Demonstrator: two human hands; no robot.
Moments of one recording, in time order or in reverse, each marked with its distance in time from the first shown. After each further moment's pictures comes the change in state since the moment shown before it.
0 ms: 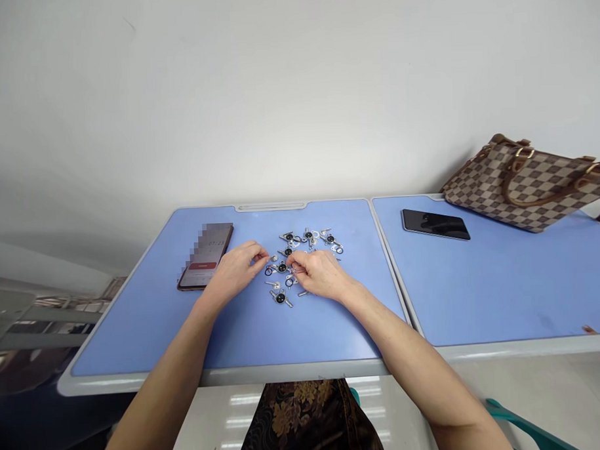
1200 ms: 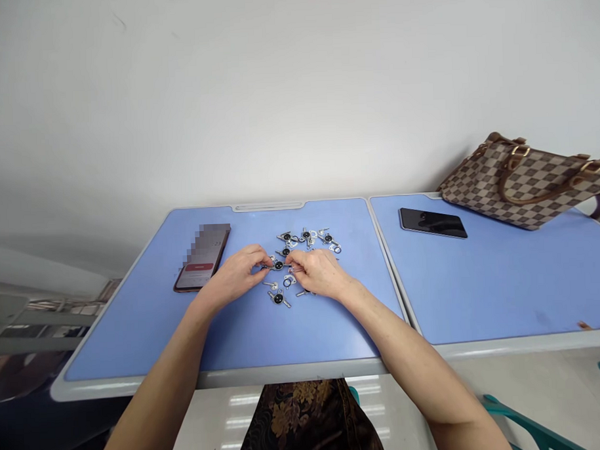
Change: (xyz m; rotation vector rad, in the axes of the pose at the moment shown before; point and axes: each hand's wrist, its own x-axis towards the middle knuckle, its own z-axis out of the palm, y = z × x) left_hand -0.004 0.004 -0.004 -0.098 -0.126 0.151; right_hand 0.001 0.000 -0.004 -0.076 -0.047 0.028
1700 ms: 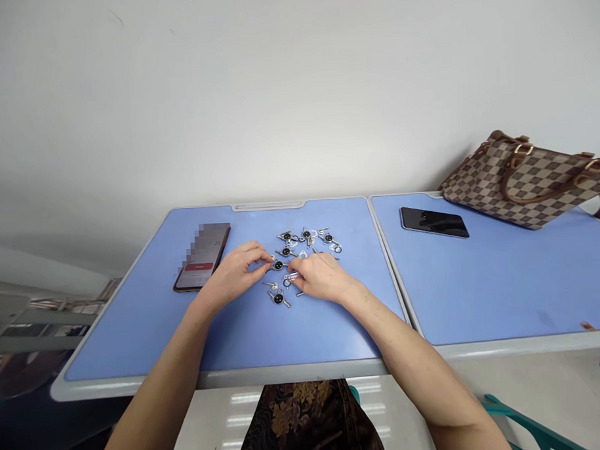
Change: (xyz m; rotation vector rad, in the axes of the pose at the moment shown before) left_hand -0.001 0.003 0.000 -0.076 0.143 0.056; right_hand 0.000 -0.011 -0.011 -0.206 -0.247 0.042
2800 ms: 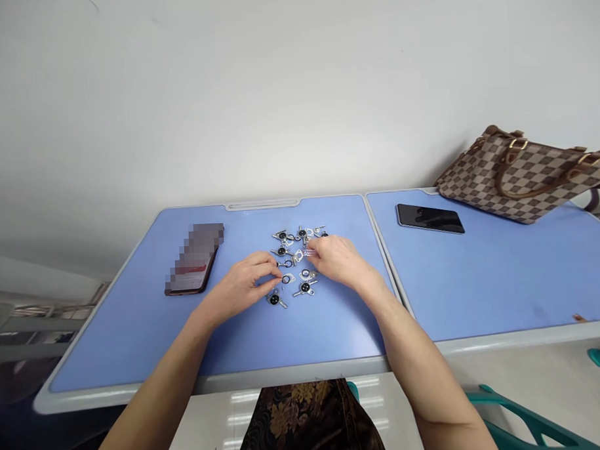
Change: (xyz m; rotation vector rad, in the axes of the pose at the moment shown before) left_hand -0.002 0.020 0.008 0.005 -0.134 0.155; right_hand -0.006 0.028 -0.025 0.067 0.066 0.235
